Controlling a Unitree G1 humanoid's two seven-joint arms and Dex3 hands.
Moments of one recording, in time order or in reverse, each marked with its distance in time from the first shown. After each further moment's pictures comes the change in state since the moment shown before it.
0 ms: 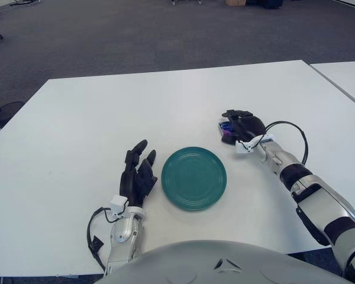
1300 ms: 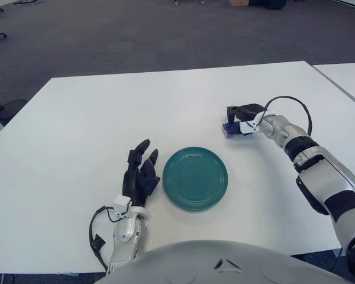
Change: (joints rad) left arm -0.008 0.003 -0.026 0.027 0.013 -0.040 0.019; right arm -0.220 -0.072 0.026 0.142 0.059 -0.172 0.474
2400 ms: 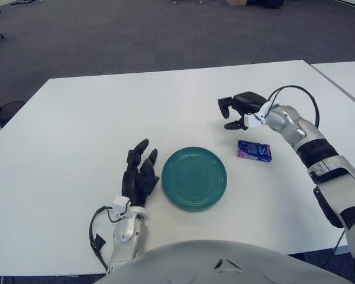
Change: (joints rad) left arm 0.000 0.002 0.004 -0.001 -0.030 -0.003 0.001; right arm 0.144 -0.081 -0.206 -0.614 0.177 -0.062 0.150
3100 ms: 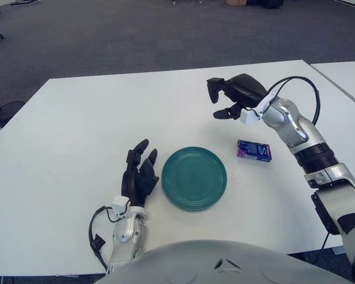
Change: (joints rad) left arm 0.000 0.000 0.005 -0.001 0.003 0.005 -0.008; right arm 0.053 0.031 -0.063 -0.235 -0.059 0.071 -0.076
